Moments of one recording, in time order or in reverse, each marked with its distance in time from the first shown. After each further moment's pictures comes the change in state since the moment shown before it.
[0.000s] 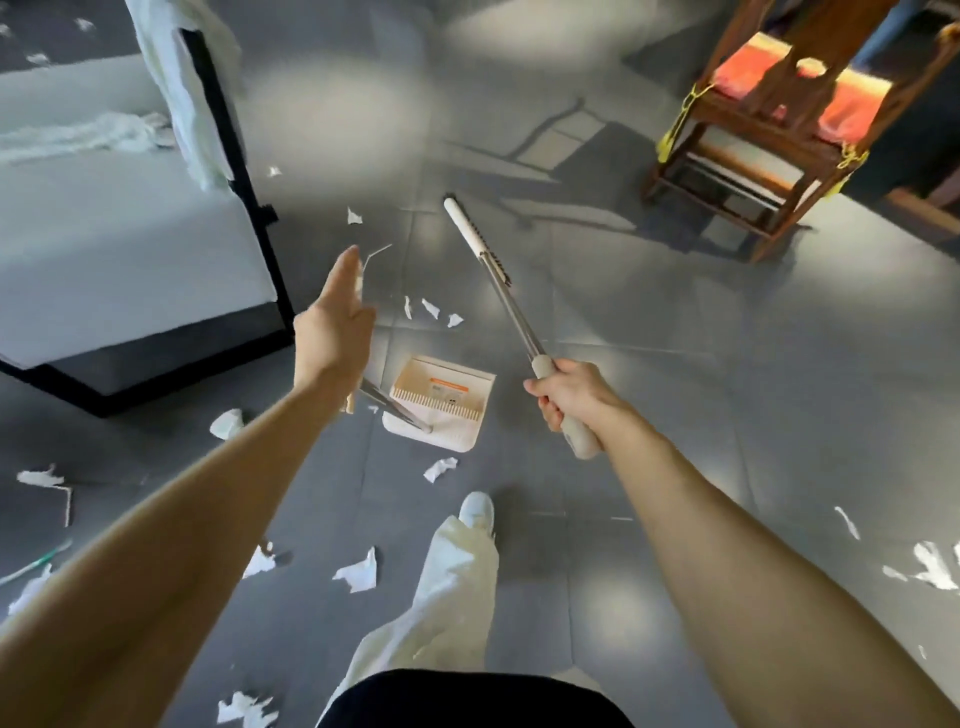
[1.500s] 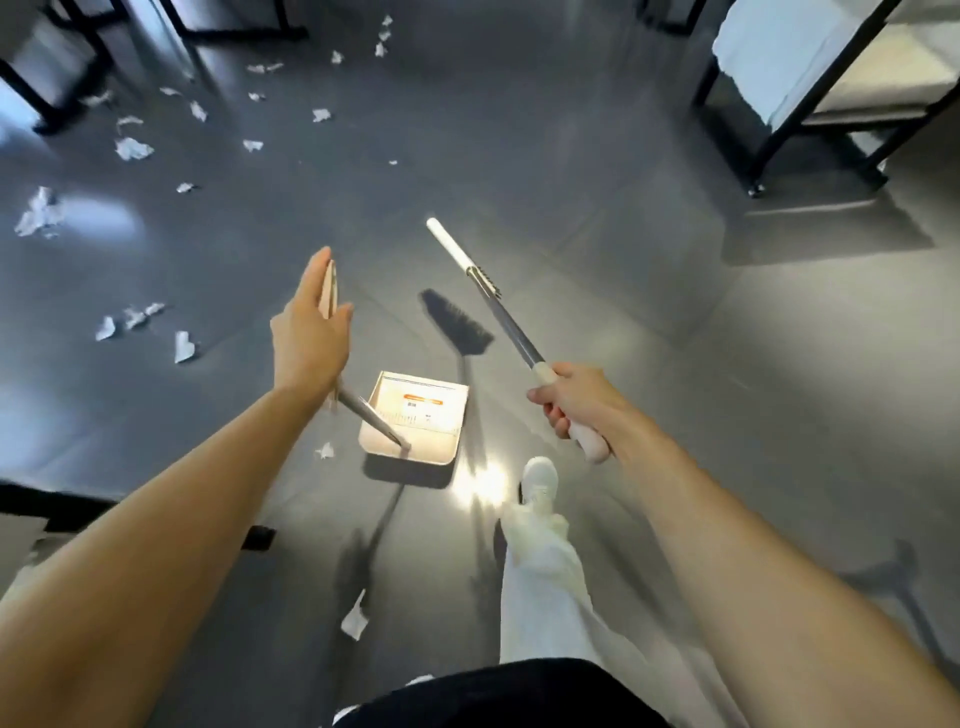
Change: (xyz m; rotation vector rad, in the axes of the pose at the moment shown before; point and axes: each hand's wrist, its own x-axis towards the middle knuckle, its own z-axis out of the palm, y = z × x) left_hand 1.495 0.095 0.142 0.190 0.593 -0.346; right_hand 1.173 -1.127 0.345 -0.478 -0.559 -0.081
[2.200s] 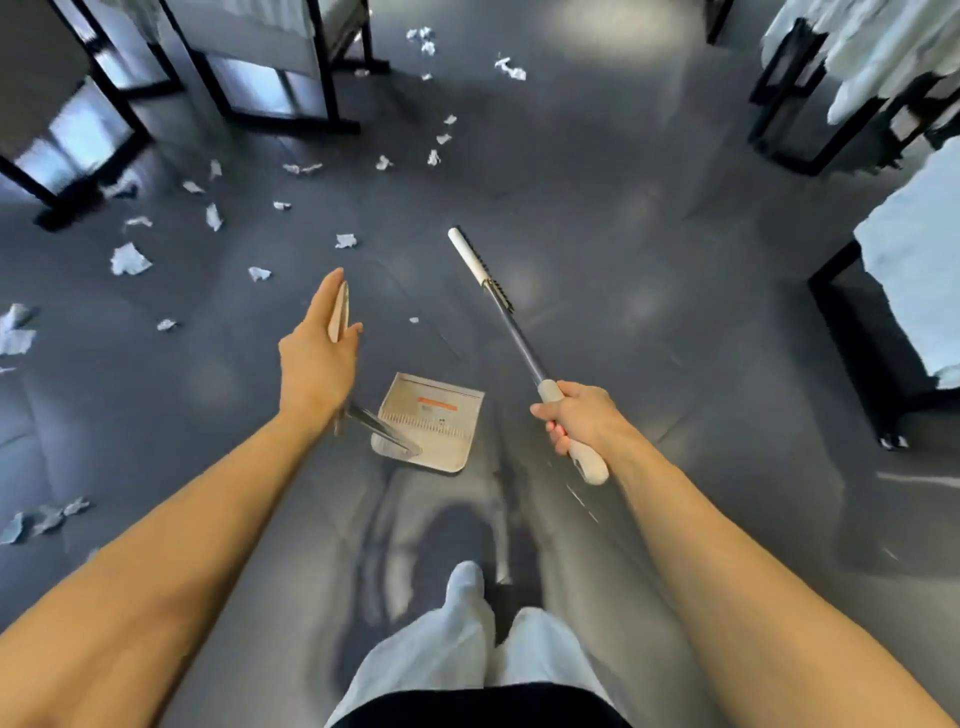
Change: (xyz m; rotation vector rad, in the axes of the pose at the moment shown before) left_hand 0.749 0.173 0.228 -0.006 0.163 -0.079; right_hand 0.610 -0.590 -0.072 -0.032 -0.125 0.002
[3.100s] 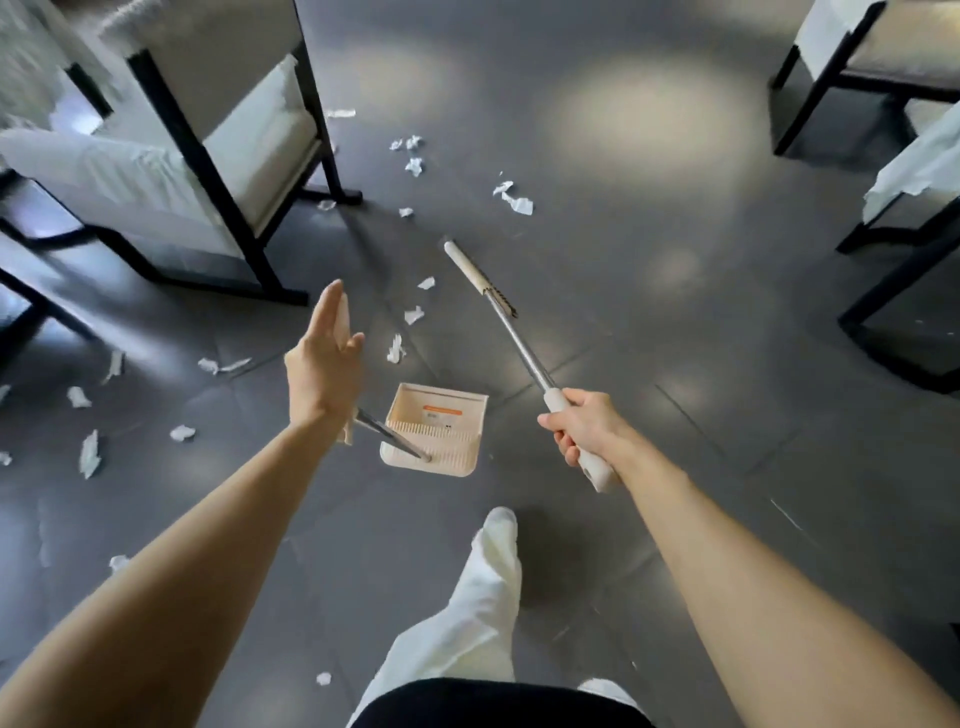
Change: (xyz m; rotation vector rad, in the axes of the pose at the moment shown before) left_hand 0.921 0.270 0.436 -0.083 0.091 -0.135; right_hand 0.763 -0.727 -0.170 -0.100 -0.037 -0.034
